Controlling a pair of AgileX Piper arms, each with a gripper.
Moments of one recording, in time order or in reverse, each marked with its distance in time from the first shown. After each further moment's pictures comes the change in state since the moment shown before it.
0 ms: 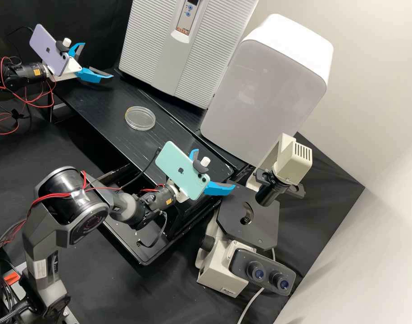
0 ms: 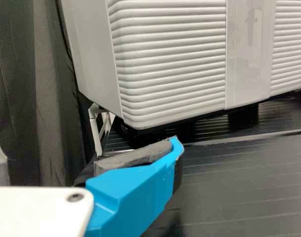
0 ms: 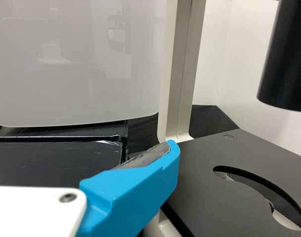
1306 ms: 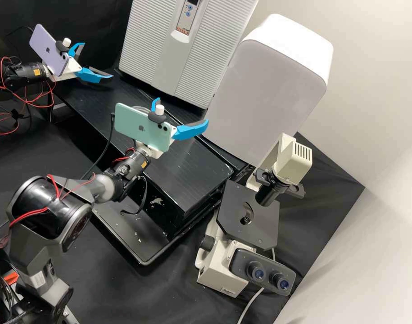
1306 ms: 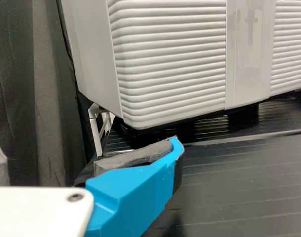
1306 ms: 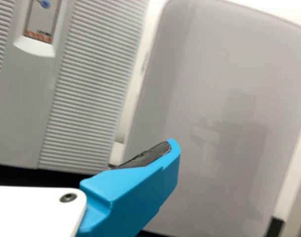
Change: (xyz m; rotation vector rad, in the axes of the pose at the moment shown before) left arm 0.000 0.000 0.000 0.000 0.000 0.000; right arm -0.024 -0.028 -0.117 -0.176 0.410 0.005
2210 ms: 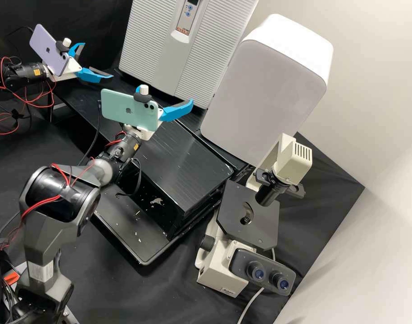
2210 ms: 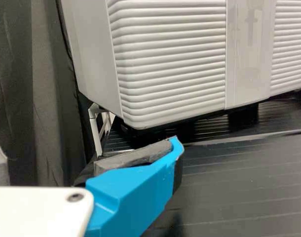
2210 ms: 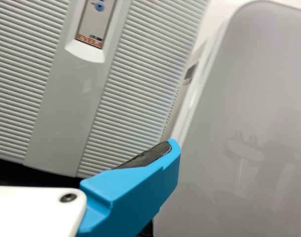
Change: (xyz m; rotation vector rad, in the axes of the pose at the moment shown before) left arm 0.000 0.000 0.000 0.000 0.000 0.000; right arm 0.026 -0.026 -0.034 -0.034 0.075 -0.075
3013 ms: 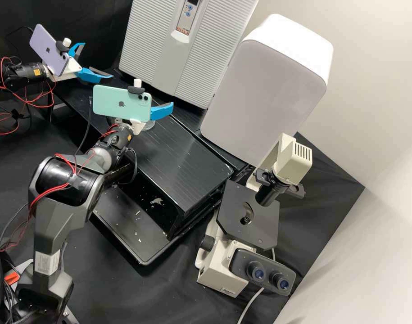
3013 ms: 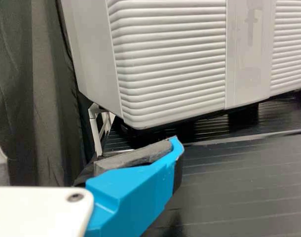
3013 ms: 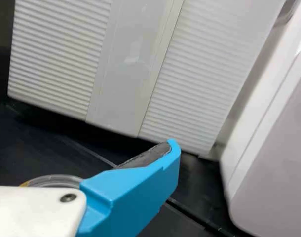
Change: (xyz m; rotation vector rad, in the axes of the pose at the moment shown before) left arm 0.000 0.000 0.000 0.000 0.000 0.000; right arm 0.024 -0.042 -0.015 0.057 -0.042 -0.272
